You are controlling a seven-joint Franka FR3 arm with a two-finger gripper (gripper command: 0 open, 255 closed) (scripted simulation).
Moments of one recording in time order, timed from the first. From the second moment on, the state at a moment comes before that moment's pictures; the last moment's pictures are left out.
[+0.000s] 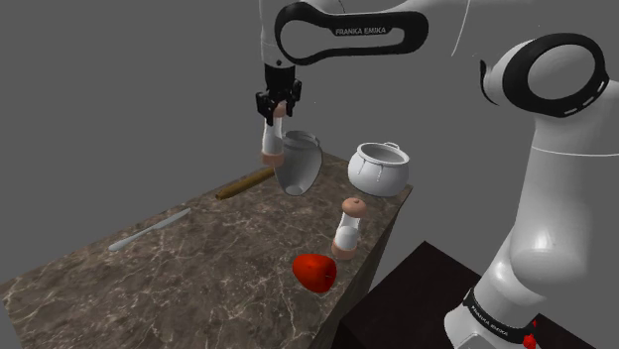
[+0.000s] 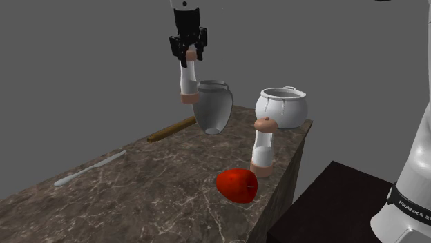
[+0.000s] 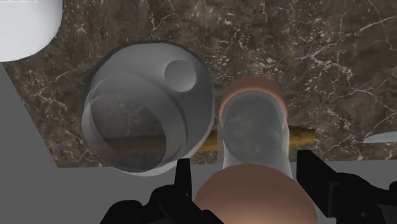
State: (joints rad) arm 0.08 0.28 0.38 -1.41 -0.42 1.77 0.39
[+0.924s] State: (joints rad) arm 0.10 0.32 0.38 -1.18 -0.43 1.58 0.33
